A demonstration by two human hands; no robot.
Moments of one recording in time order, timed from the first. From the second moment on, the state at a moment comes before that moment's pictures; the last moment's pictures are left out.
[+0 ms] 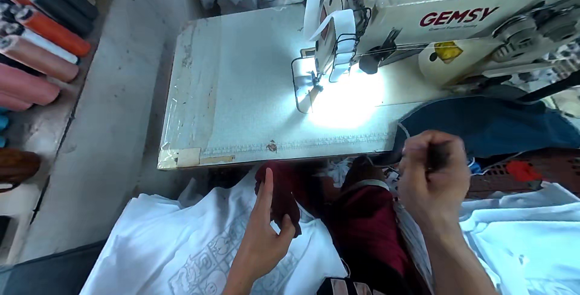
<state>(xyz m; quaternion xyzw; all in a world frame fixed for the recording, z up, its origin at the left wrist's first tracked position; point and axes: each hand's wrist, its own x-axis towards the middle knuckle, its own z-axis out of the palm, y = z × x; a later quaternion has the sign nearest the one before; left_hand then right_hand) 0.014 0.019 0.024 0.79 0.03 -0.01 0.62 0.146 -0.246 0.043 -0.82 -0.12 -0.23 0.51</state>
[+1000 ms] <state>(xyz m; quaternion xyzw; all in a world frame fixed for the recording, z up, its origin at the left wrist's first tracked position) 0.018 0.010 0.010 0.74 0.00 0.06 0.67 0.102 -0.184 0.022 -0.79 -0.34 0.15 0.49</state>
